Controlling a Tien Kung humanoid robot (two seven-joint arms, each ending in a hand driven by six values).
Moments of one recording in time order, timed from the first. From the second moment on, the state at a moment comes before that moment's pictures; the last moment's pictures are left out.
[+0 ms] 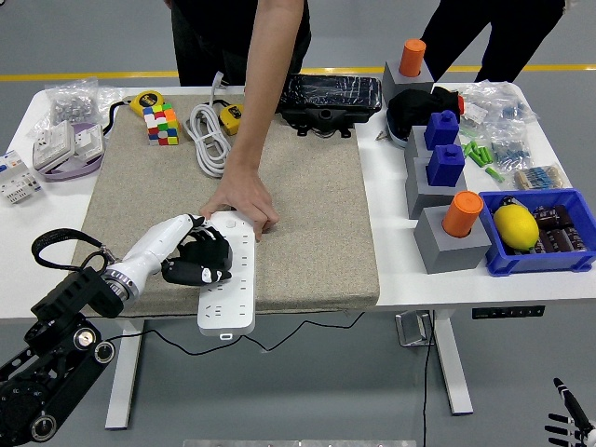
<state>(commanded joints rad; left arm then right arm) -0.15 0.23 -1.13 -1.37 1.96 -0.01 0.06 0.24 -0.08 2.03 0.18 -1.79 0.02 -0.12</state>
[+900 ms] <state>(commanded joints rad) -0.15 0.23 -1.13 -1.36 2.03 0.01 0.06 0.23 -0.09 2.03 0.18 -1.78 0.02 -0.12</state>
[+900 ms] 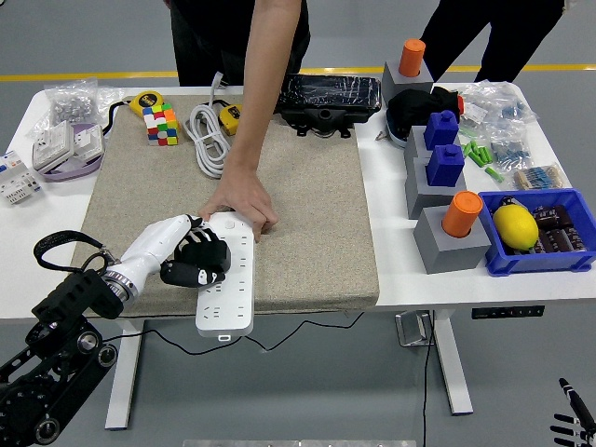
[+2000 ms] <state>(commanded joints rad) -0.17 0.22 -1.12 -1.38 2.10 0.02 0.08 0.24 -0.10 2.03 0.18 -1.78 0.02 -0.12</state>
